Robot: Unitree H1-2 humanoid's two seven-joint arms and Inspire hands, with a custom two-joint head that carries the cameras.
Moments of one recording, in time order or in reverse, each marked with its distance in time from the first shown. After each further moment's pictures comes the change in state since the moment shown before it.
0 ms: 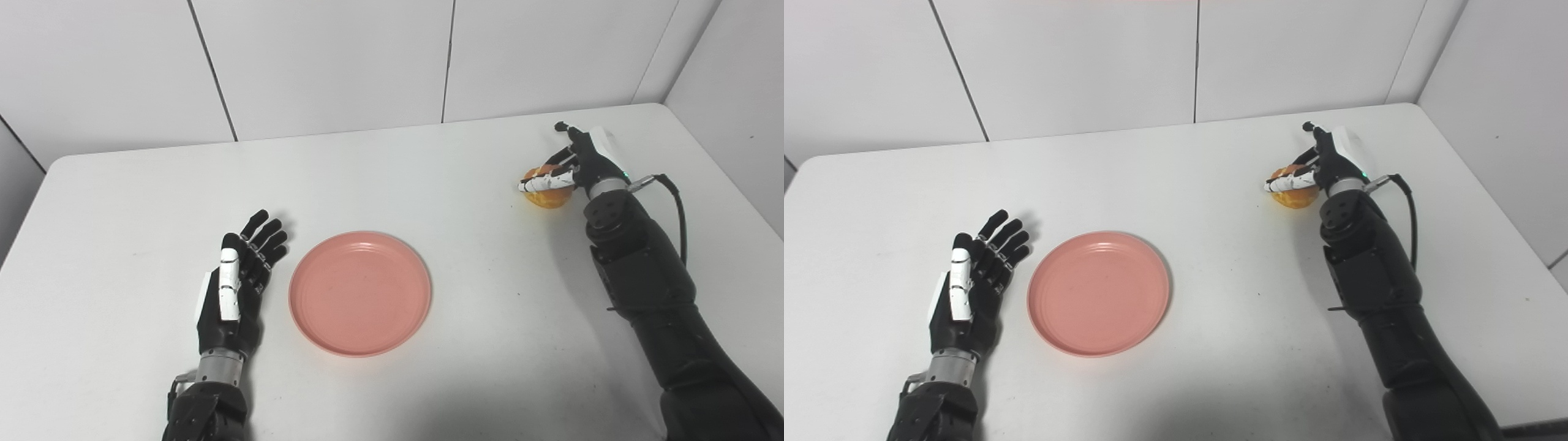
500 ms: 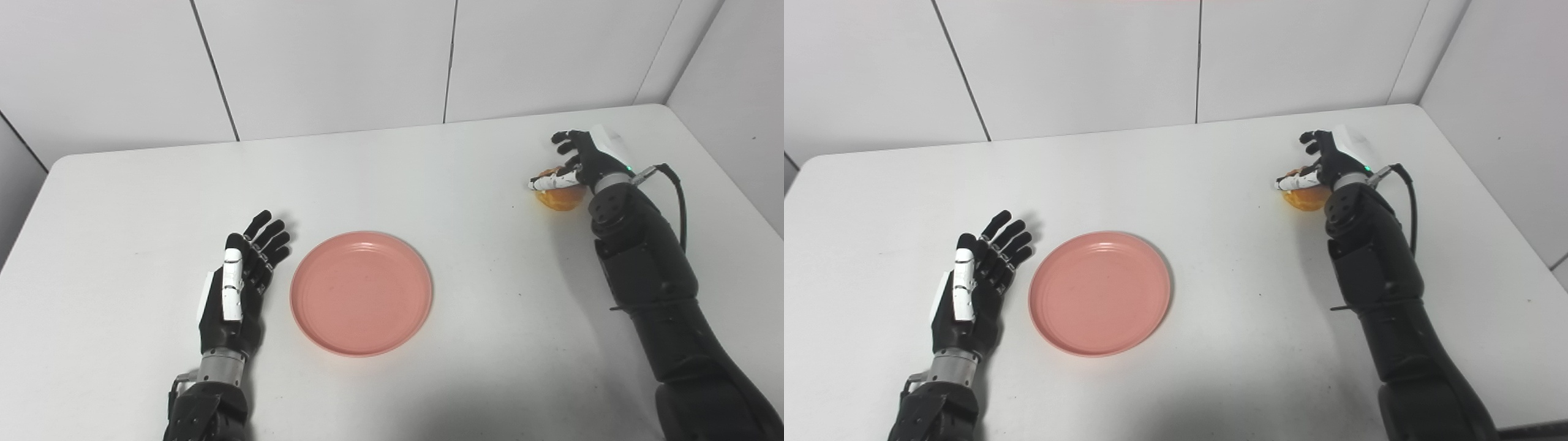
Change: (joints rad) left arm 0.000 0.000 -0.002 -0.001 0.015 0.000 -0.002; right arm -0.007 0.009 -0.032 -0.014 -0.159 0.000 0.080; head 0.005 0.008
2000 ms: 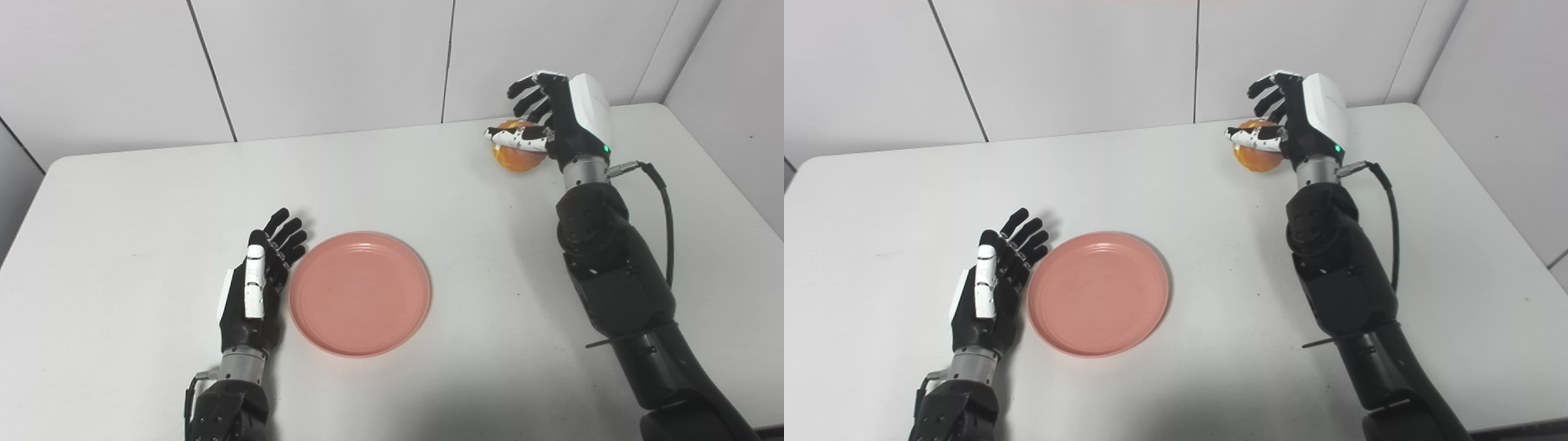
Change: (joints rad) left arm 0.012 -0.057 -0.054 -0.056 0.079 0.045 0.061; right arm 0.071 0.069 0.141 -0.320 0.205 -0.158 -0.294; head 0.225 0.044
